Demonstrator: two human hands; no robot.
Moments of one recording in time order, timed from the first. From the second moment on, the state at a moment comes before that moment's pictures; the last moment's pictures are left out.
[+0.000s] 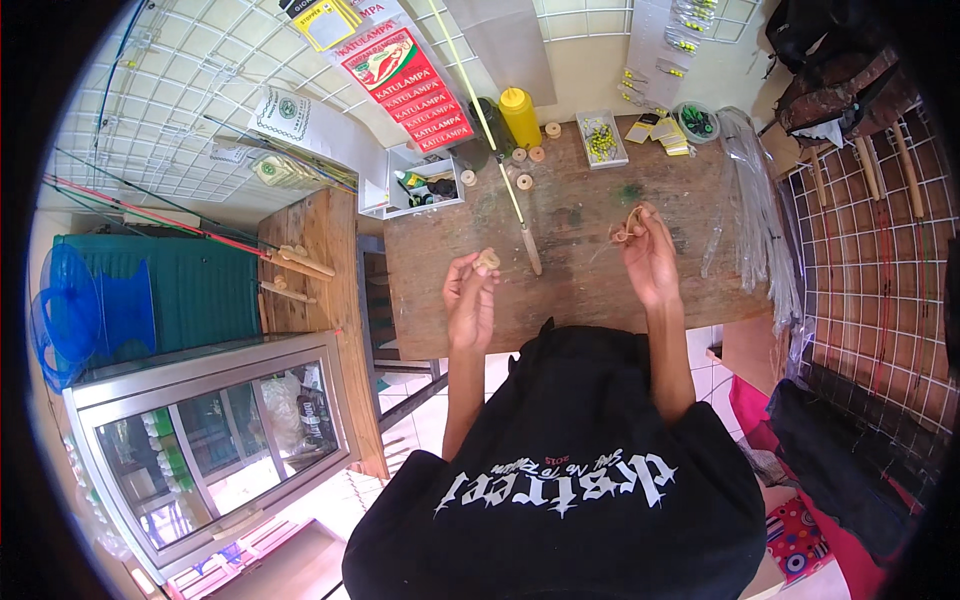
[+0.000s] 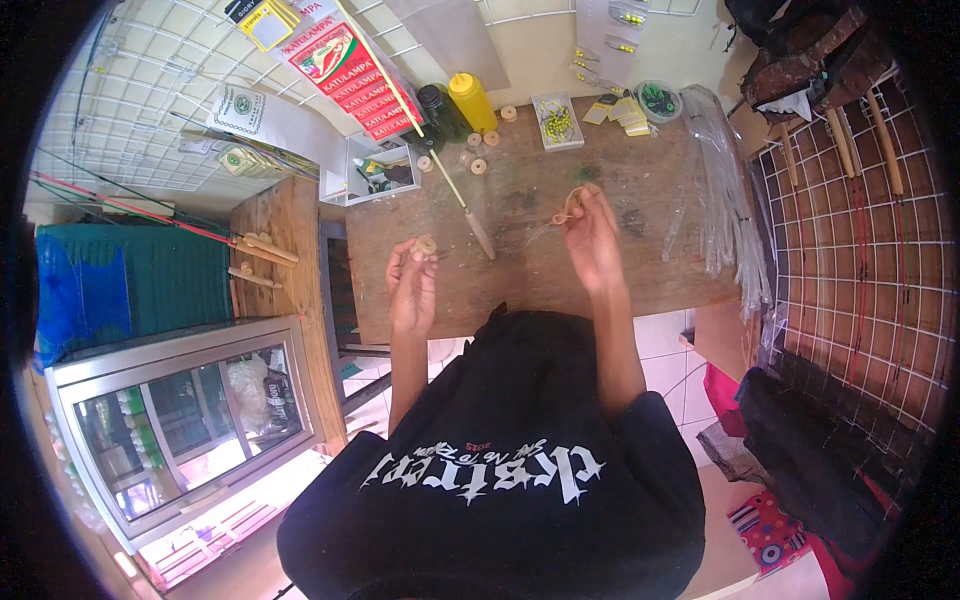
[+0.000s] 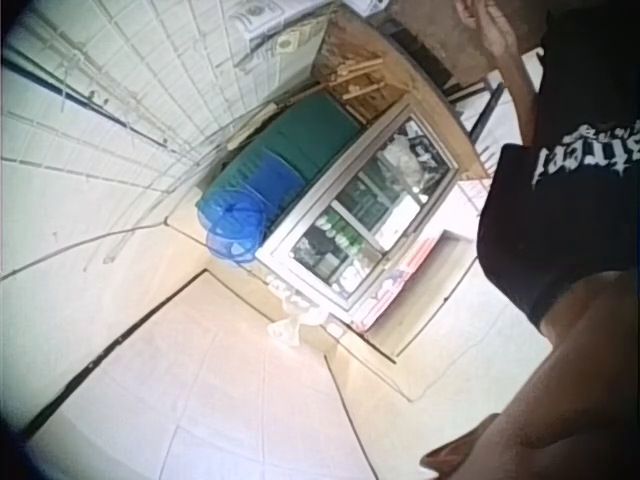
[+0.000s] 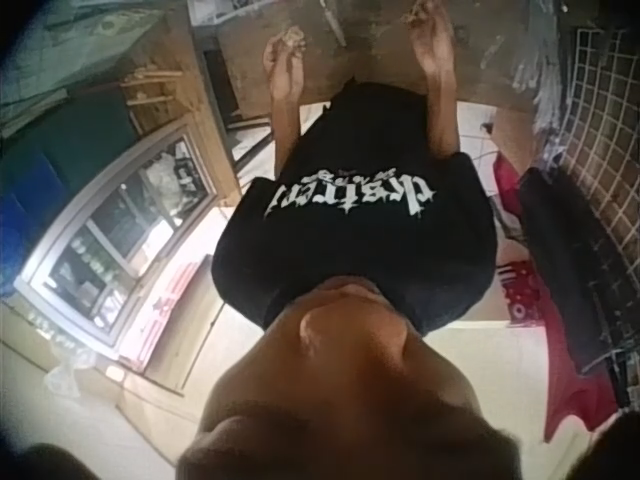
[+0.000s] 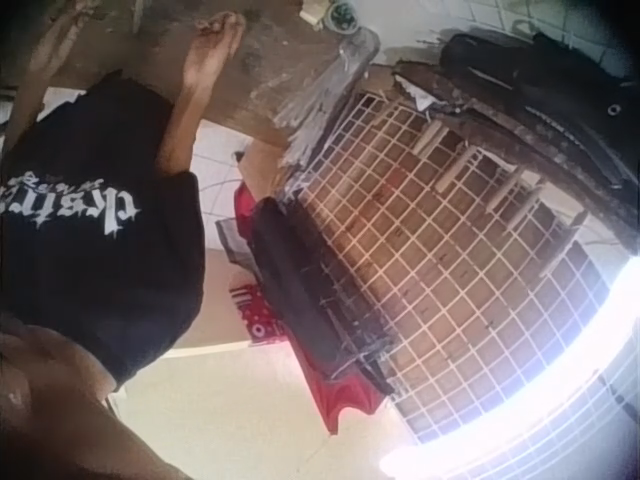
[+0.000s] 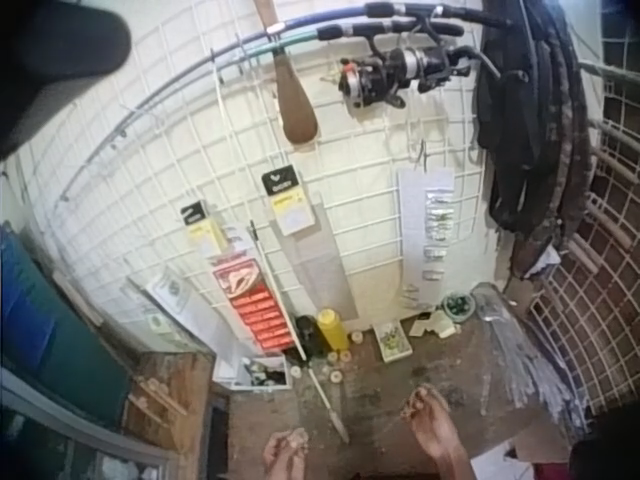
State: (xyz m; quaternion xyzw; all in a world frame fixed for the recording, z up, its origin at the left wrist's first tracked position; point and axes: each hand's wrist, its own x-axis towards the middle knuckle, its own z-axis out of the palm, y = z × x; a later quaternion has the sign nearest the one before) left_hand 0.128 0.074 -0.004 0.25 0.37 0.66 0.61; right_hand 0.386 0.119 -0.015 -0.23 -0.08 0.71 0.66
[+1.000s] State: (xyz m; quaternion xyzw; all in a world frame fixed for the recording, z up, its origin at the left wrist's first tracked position) left_hand 0.026 0.065 -0.036 0.10 0.48 0.82 0.29; right_hand 0.456 0.116 -0.074 -0.37 -0.11 0.62 0.68
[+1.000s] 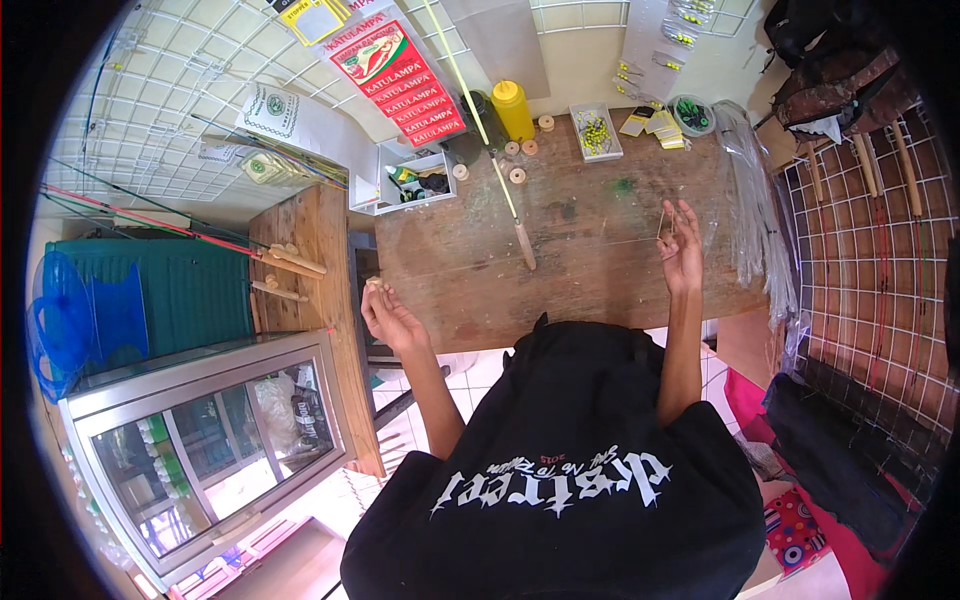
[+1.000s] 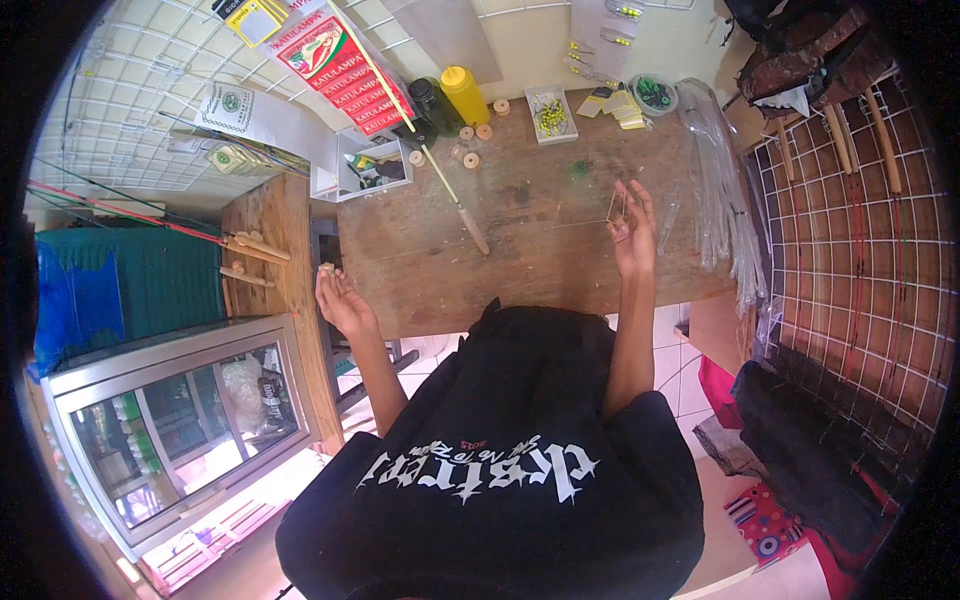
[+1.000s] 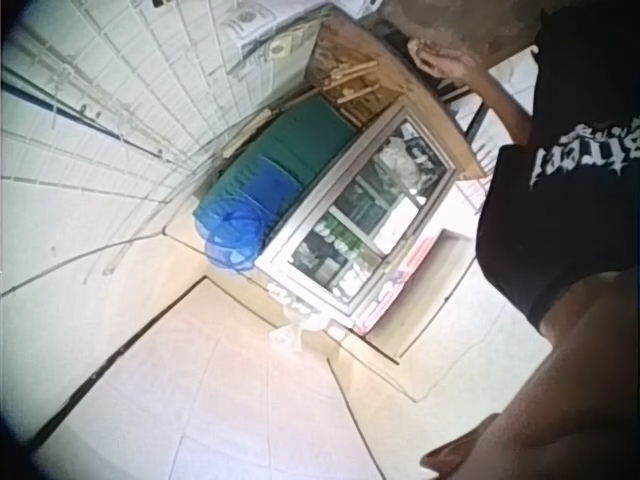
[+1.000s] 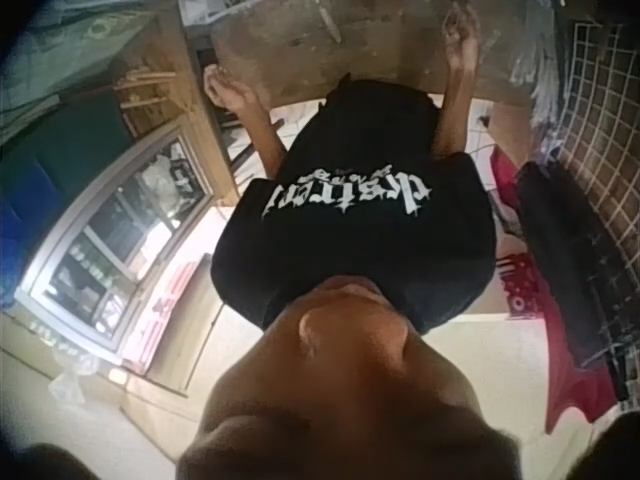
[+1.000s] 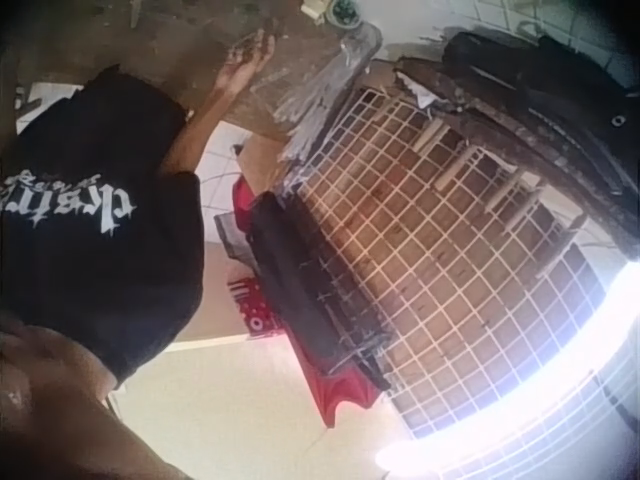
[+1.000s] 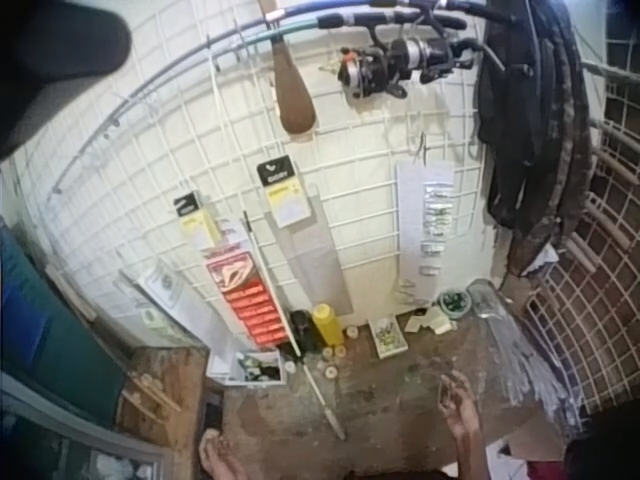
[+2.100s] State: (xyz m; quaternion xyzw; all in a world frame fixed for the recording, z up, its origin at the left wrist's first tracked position) left_hand 0.141 0.077 0.041 0.46 0.42 0.50 0.60; right_hand 0.355 0.112 0.006 -0.33 -0.48 0.72 0.37
